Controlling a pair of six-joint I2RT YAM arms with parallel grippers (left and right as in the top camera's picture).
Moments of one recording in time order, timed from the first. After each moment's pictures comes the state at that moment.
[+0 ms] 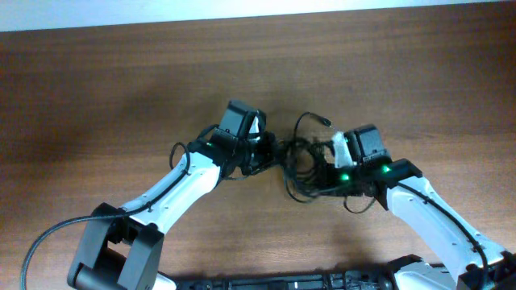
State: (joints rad) left arm -0.54 1.65 0.97 -0.29 0.53 -0.87; right arm 0.28 1.31 0.66 -0.58 -0.39 0.44
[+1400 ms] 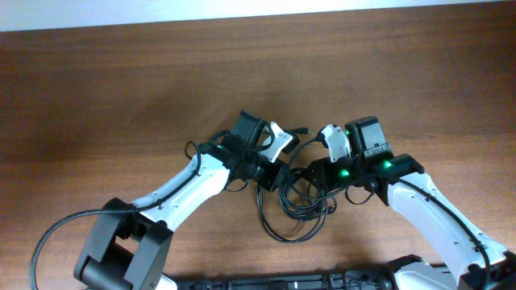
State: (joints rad) left arm -0.60 1.68 0.98 -0.41 0.66 -0.06; right arm 0.27 1.31 0.71 -0.51 -0.47 0.10
